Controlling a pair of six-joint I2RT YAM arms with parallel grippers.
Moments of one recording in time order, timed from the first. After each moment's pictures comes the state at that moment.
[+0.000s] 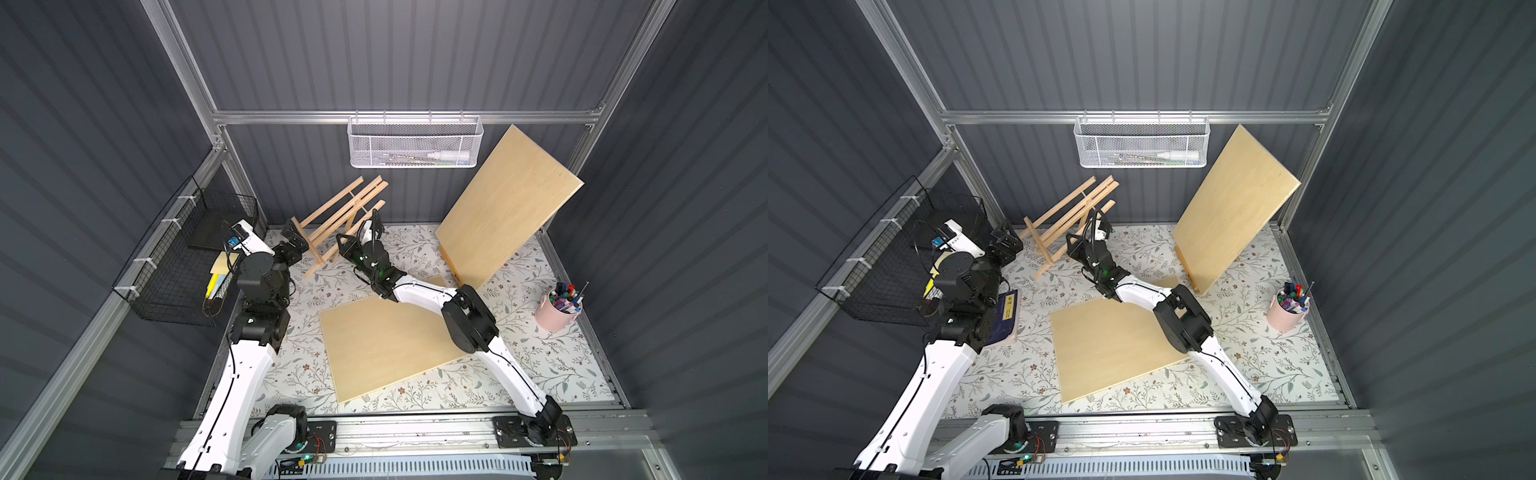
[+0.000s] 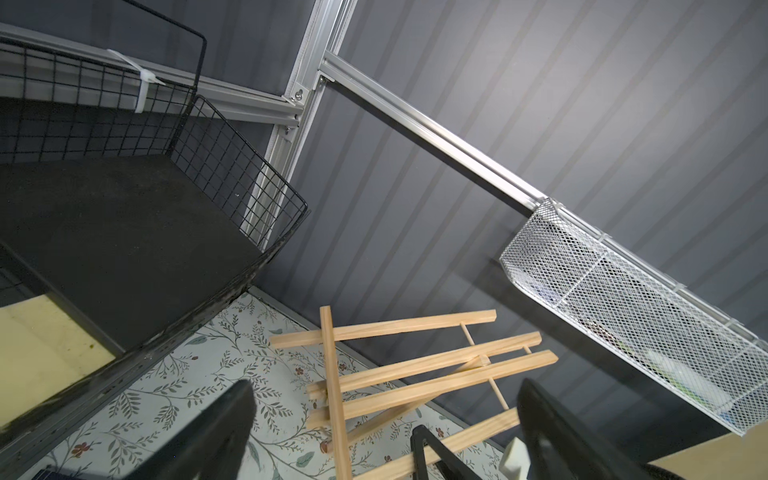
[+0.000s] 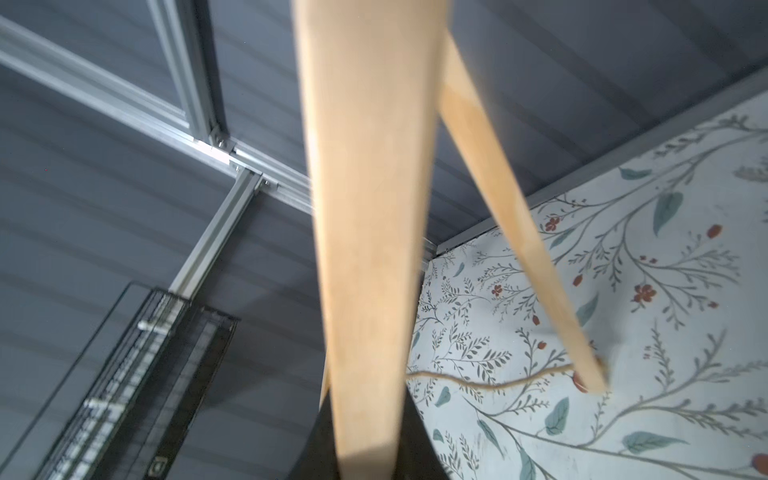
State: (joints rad) left arm -0.12 0.96 0.95 0.05 -0.31 -0.48; right arm 0.83 2.58 2.09 0.52 0.11 1.13
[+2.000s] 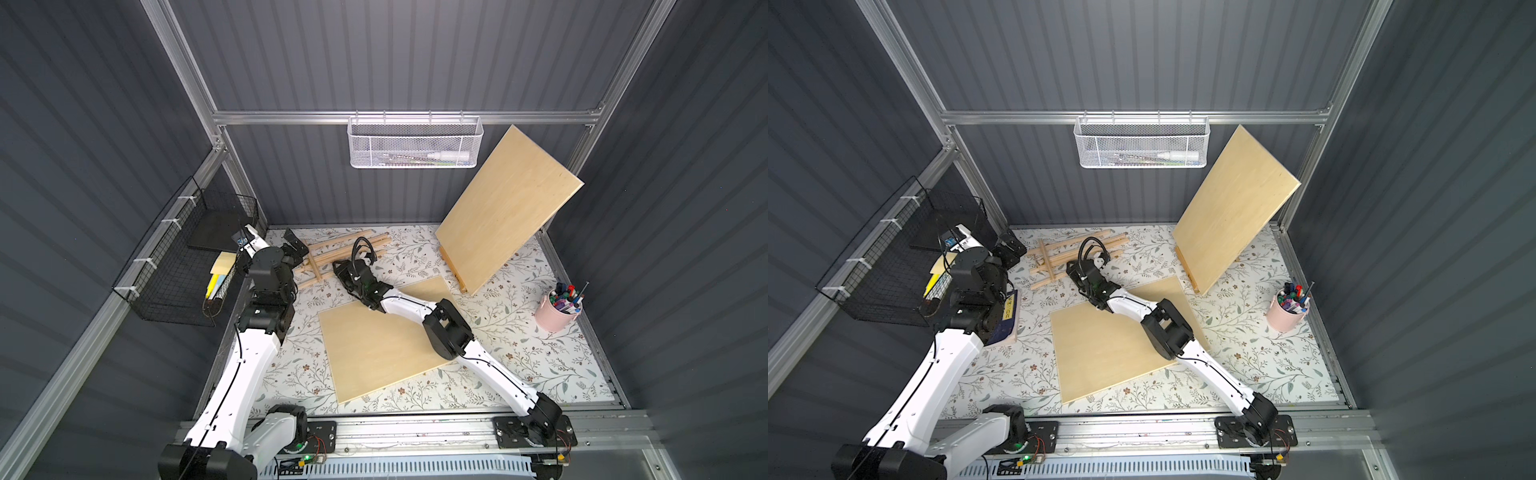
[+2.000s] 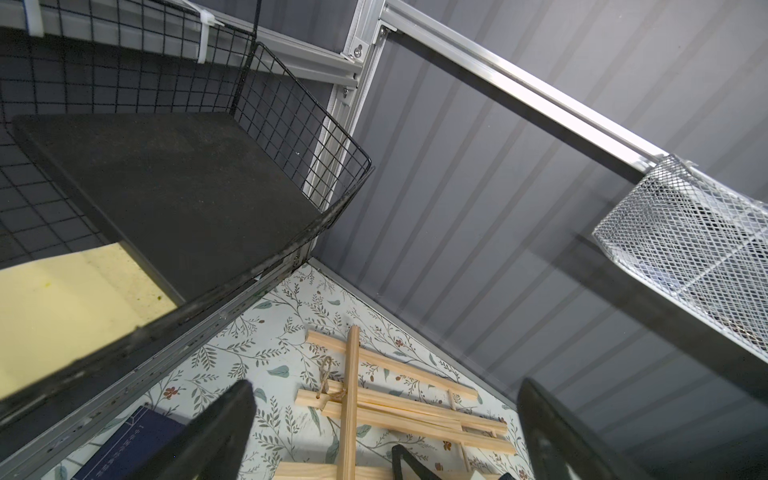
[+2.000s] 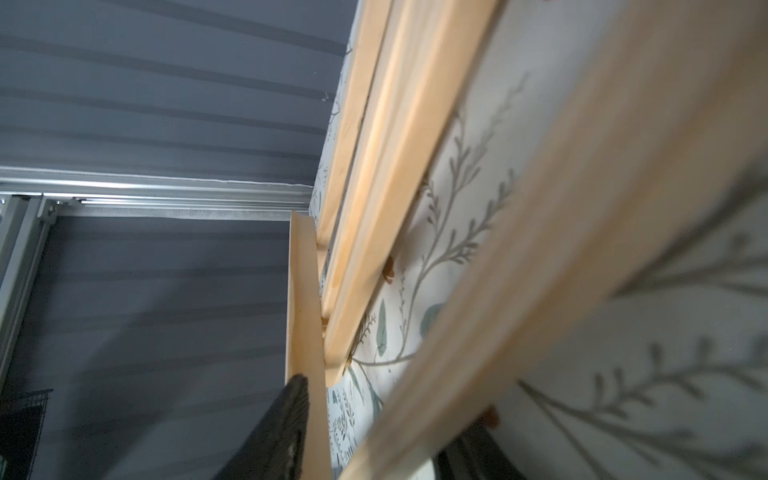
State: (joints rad) left arm -0.13 1.04 0.95 -0.02 -0.43 -0.47; right arm 0.86 2.94 2.48 0.19 0.10 1.43
